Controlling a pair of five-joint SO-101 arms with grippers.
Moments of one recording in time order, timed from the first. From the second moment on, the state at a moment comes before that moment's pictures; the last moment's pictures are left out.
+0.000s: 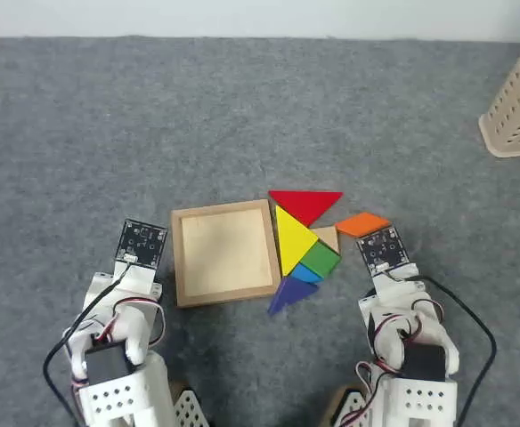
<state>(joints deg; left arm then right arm) -21.3 -103.4 97.3 70.6 -23.1 1.2 -102.8 95.5 70.8 24.9</state>
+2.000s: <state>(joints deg) -21.3 -103.4 97.3 70.6 -23.1 -4.0 -20.9 33.1 65.4 15.6</state>
